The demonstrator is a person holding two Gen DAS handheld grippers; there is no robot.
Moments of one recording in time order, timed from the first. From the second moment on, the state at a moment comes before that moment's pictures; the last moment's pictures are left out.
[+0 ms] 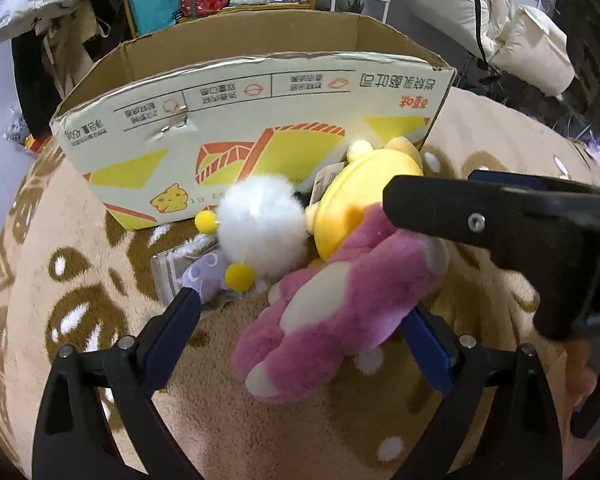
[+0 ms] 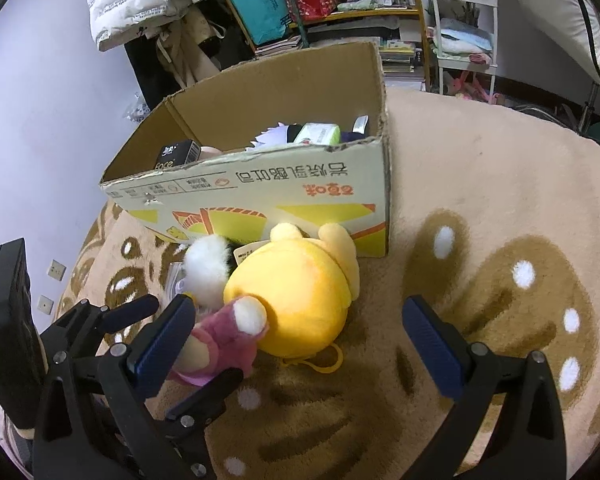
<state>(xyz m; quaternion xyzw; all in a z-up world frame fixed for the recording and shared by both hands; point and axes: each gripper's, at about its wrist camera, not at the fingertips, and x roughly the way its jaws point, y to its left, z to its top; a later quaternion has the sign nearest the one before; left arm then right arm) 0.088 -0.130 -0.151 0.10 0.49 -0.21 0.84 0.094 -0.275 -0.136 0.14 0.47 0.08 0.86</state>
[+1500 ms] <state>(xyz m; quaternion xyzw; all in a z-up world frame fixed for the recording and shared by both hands) 0.090 -0.082 -0.111 0.04 0.46 -0.14 0.87 0.118 -0.271 -0.167 0.19 0.48 0.11 0.85</state>
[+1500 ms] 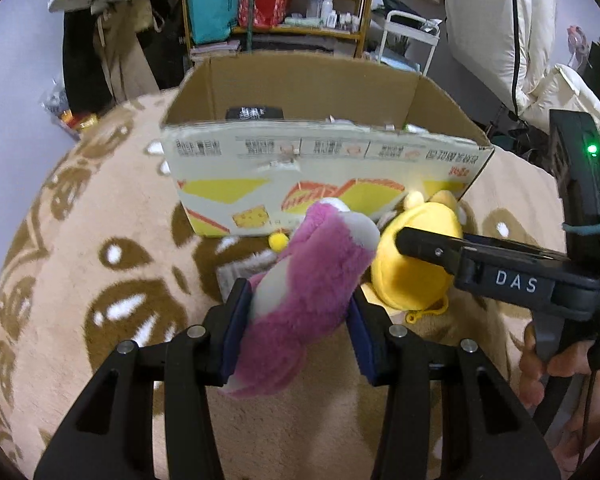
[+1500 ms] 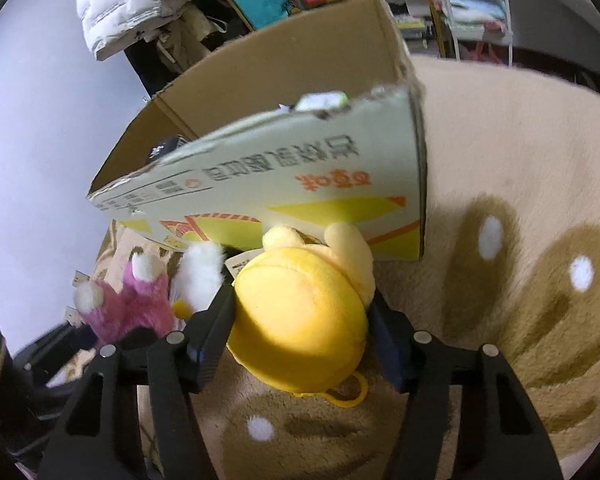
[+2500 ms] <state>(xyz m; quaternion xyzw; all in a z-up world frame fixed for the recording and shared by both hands) 0.058 -0.042 -0.008 0.05 0.29 -0.11 0.95 0.029 -0.236 -0.023 0.03 0.23 0.07 0.97</state>
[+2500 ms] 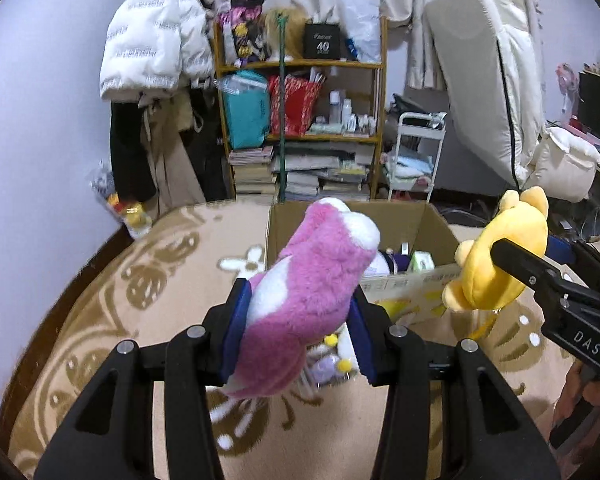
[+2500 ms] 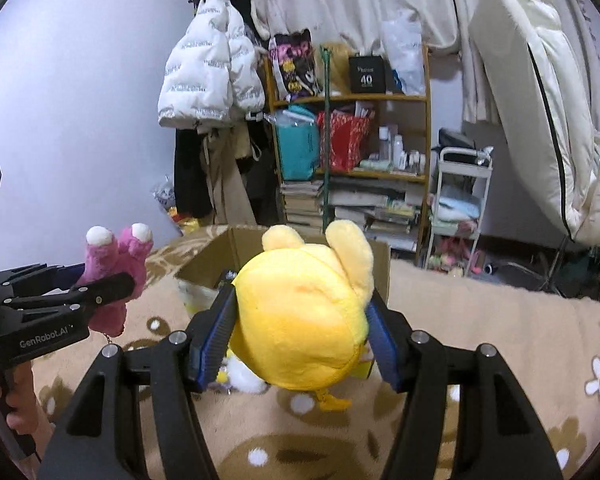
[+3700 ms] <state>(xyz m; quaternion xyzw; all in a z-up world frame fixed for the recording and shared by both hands) 0.164 -0.073 -0.007 0.04 0.25 -0.15 0.96 0.119 -0.244 -0.001 0.03 0.18 0.09 0.98</state>
